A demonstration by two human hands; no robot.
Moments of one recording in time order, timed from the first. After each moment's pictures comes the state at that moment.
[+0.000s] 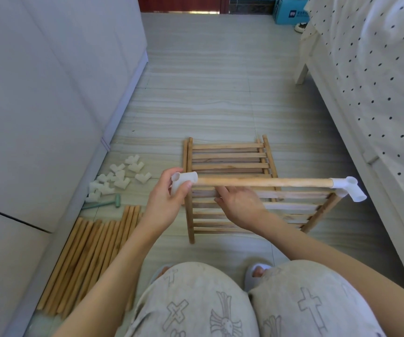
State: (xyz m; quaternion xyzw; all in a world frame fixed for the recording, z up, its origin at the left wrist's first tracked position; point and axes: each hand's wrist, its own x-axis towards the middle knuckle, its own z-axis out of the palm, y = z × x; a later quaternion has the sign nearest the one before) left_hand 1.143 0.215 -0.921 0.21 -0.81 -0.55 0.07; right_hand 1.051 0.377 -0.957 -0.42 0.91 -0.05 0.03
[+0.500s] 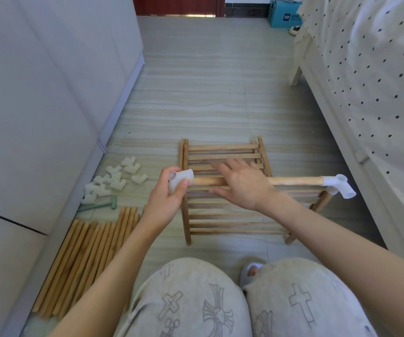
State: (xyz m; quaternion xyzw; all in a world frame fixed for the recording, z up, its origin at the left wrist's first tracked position) left_hand 1.135 0.225 -0.918 0.21 -0.82 -0.54 0.06; right_hand 1.037 0.387 -0.894 -0.41 0.91 -0.03 0.04
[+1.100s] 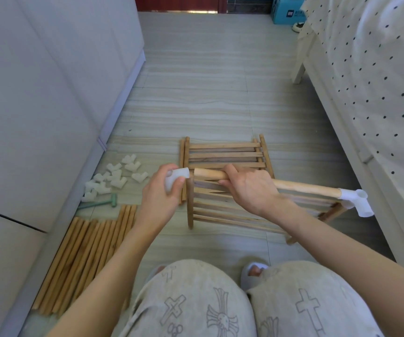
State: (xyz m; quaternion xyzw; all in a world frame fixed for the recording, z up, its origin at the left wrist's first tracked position) left_hand 1.136 0.219 -0.920 0.22 -0.86 -0.44 0.12; right_hand 1.042 0.394 -0.899 -0.40 0.91 -0.03 -0.01
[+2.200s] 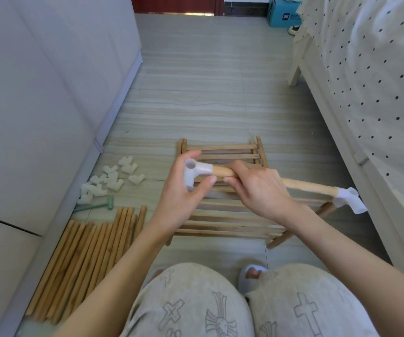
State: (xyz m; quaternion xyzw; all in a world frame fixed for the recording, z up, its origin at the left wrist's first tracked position) left_hand 1.131 0.255 -0.883 0.10 -0.81 -0.55 0.15; right_hand 1.047 0.413 -0.885 -0.42 0.89 -0.16 -0.11
